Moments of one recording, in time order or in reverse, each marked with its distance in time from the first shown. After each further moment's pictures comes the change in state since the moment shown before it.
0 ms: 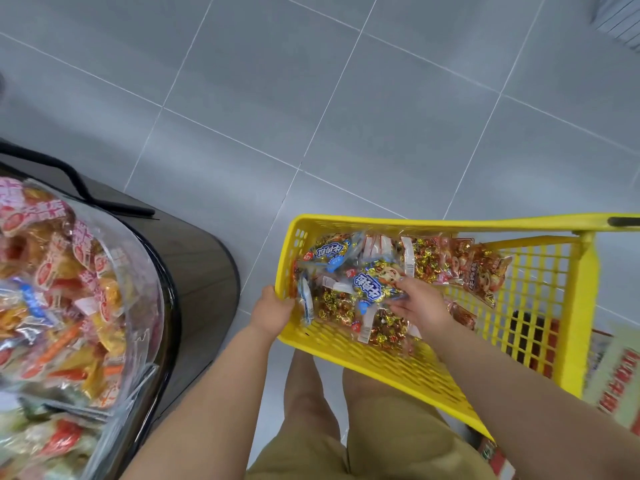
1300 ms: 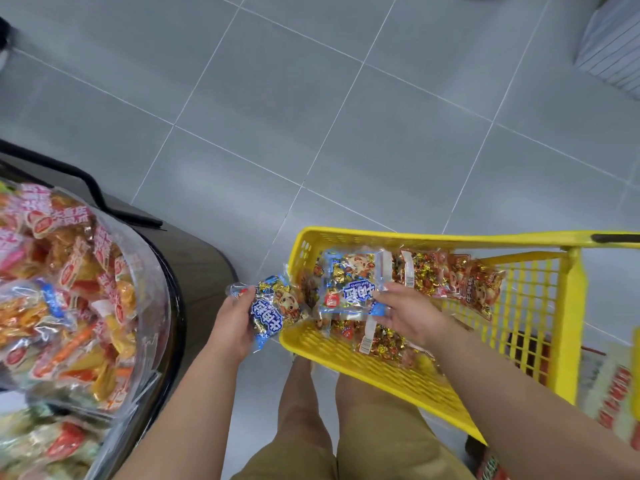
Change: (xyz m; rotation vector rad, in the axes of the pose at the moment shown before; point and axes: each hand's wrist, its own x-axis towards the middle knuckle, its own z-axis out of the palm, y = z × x) left_hand -0.006 -0.030 -0.045 -1.107 -0.075 -0.075; right_hand -0.034 -0.018 0.024 -0.032 -0.325 0.007
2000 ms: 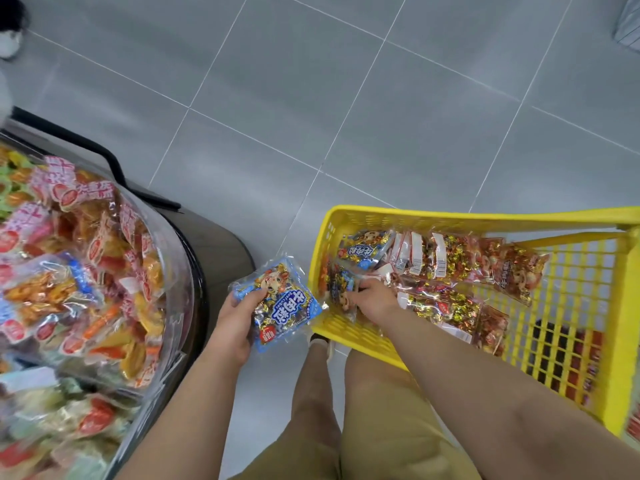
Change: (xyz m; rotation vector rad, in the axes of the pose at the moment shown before) left_hand -0.005 -0.006 -0.056 0.008 0.011 0.040; right_hand 0.060 0.054 0.079 -0.808 0.218 -0.083
